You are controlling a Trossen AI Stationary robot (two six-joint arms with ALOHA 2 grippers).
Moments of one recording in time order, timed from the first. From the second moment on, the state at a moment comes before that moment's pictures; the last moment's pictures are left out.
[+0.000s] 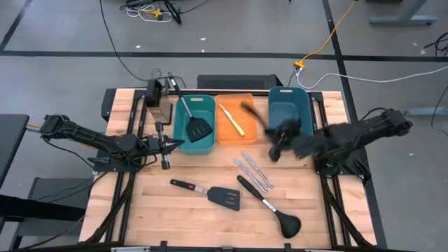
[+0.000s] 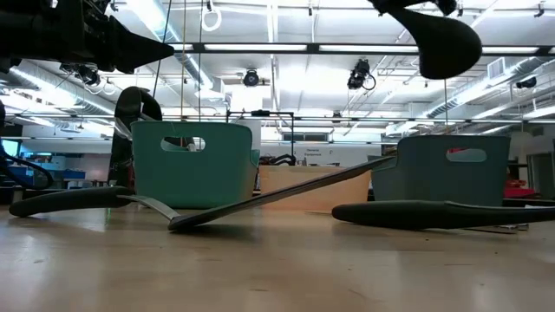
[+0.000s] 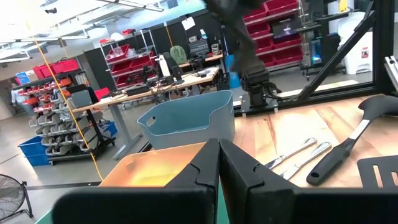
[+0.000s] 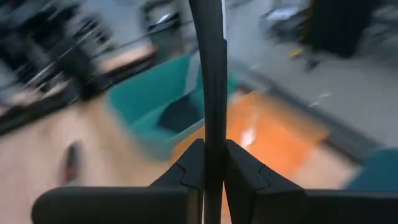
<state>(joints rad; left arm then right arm) -0.24 0.59 0.13 0.54 -0.48 0.27 0.30 1.11 1.14 -0.68 0.80 0.59</state>
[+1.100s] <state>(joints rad) -0.24 0.59 0.13 0.53 -0.48 0.28 -0.49 1.05 0.47 -0.01 0.59 0.54</state>
